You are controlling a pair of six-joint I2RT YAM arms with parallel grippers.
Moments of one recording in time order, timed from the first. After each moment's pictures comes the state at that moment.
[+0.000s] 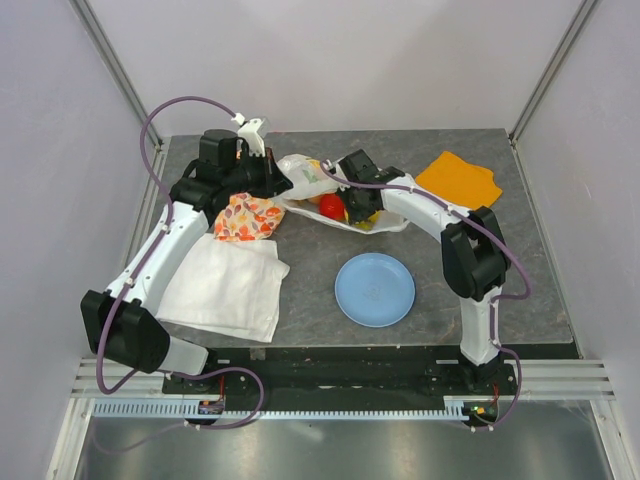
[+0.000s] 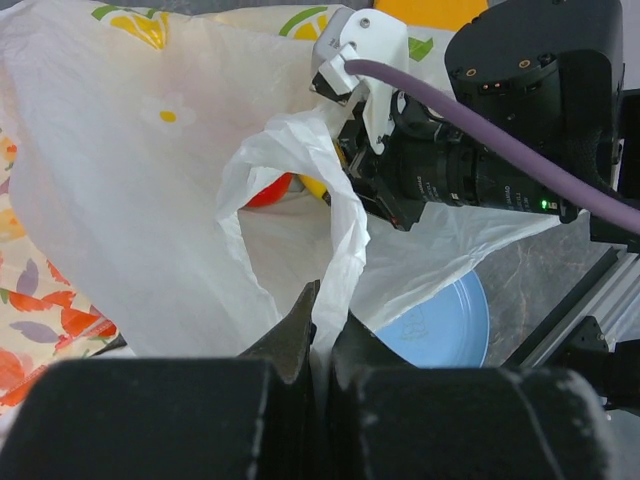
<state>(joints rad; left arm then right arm) -0.31 1.42 1.35 -0.44 0.42 -0.26 0.57 2.03 1.64 -0.63 0.06 0.01</state>
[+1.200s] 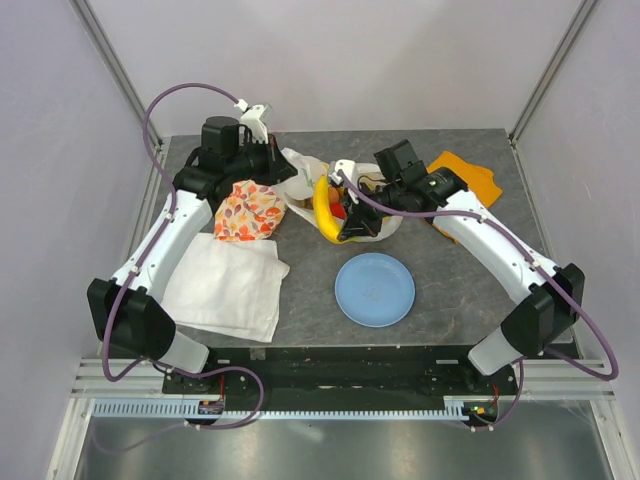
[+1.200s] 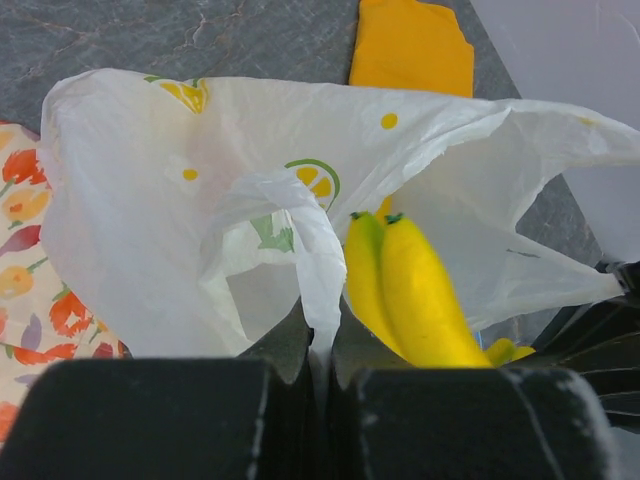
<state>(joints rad) -0.31 1.49 1.45 -0.42 0.45 -0.26 0.58 1.54 1.54 -0.84 -0.66 -0.45</state>
